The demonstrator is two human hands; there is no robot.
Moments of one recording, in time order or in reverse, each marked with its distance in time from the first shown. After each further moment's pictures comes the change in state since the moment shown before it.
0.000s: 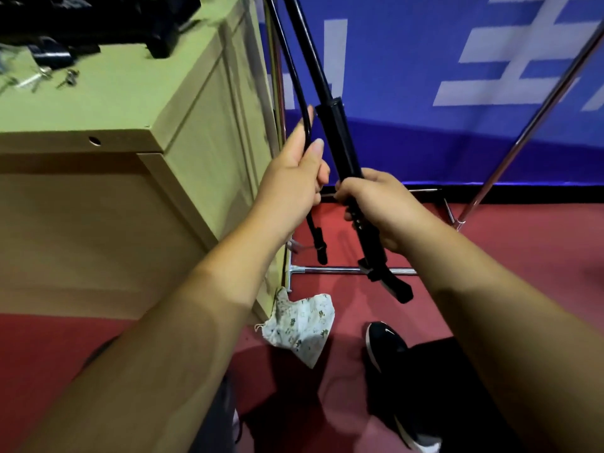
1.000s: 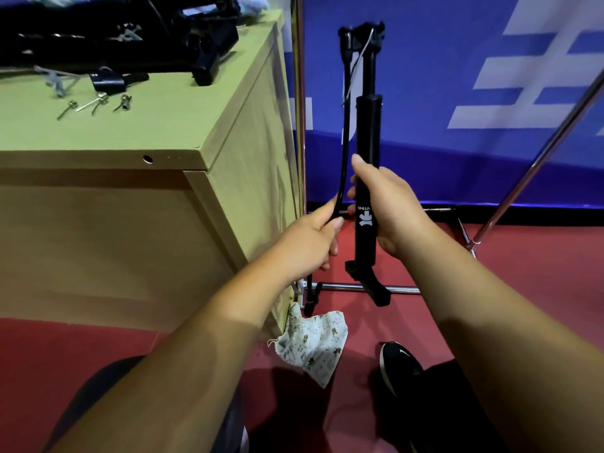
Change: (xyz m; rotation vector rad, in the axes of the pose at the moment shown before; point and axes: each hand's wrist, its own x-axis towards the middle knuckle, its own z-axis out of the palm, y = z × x) left_hand -0.026 -0.047 -0.025 0.290 -0.257 -0.177; right_hand 0.009 -0.017 0.021 0.254 0.112 -0.041
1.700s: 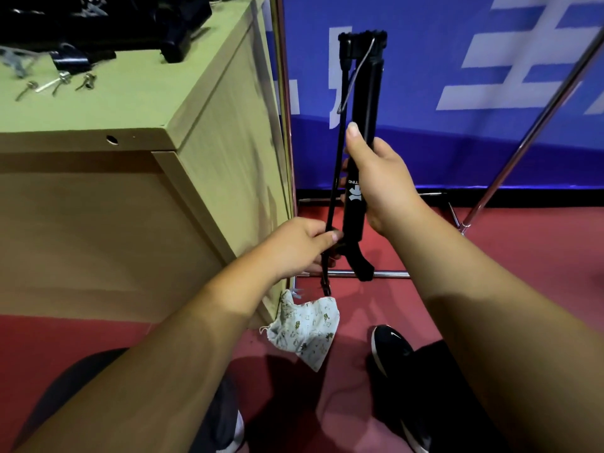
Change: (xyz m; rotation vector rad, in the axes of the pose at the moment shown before) left_hand -0.010 -0.011 0.018 -0.045 -0.142 -0.206; right_hand -0.002 0.000 -0.008 -0.038 0.070 -0.110
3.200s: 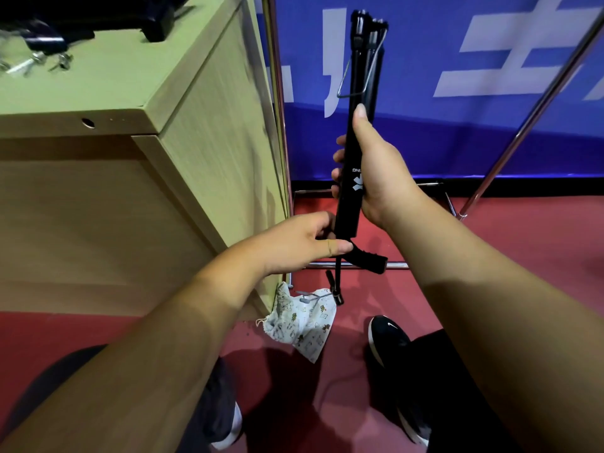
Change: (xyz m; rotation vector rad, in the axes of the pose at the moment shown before) left_hand 0.006 -0.013 -0.005 0.208 -0.207 0.279; right_hand 0.005 0.003 -0.003 0.187 -0.068 0.171
